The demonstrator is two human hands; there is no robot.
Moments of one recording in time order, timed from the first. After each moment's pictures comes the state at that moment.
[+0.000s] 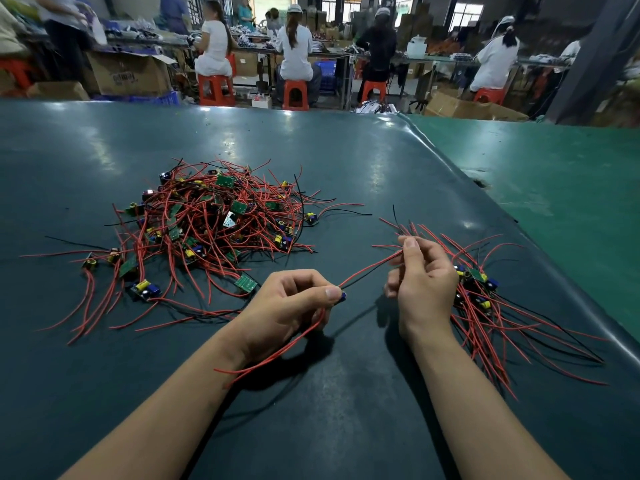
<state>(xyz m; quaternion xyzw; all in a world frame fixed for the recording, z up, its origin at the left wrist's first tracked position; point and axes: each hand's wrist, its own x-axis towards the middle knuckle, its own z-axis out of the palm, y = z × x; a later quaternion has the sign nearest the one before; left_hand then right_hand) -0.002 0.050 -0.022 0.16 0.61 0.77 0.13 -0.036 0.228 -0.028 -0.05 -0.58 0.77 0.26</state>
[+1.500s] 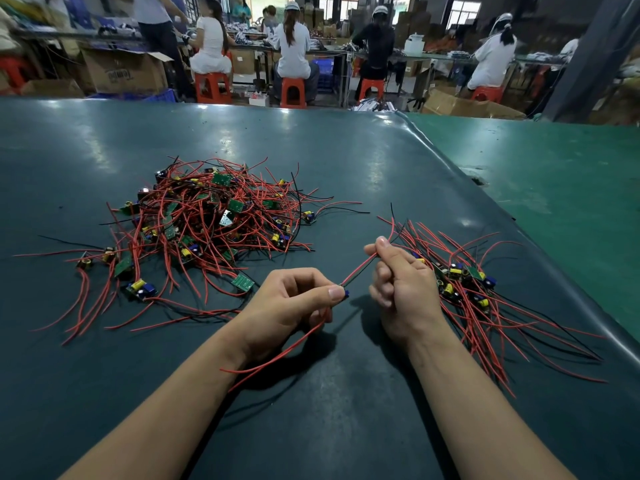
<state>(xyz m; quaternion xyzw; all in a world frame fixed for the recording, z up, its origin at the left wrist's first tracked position) -0.003 0.051 -0.023 0.18 0.62 0.75 0.13 -0.026 0.220 -0.016 -0.05 -0.49 0.87 0.06</state>
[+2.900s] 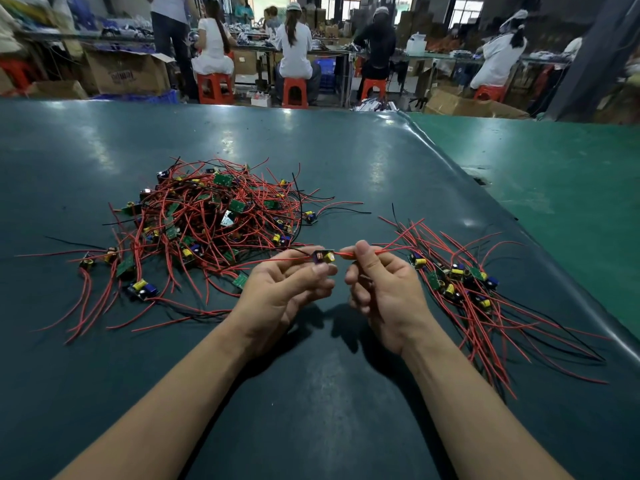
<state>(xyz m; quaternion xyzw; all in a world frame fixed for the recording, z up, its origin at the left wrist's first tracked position) -0.008 0.055 -0.017 0.05 0.50 0.86 0.06 -0.016 0.208 -0.014 0.03 -0.53 0.85 -0.02</state>
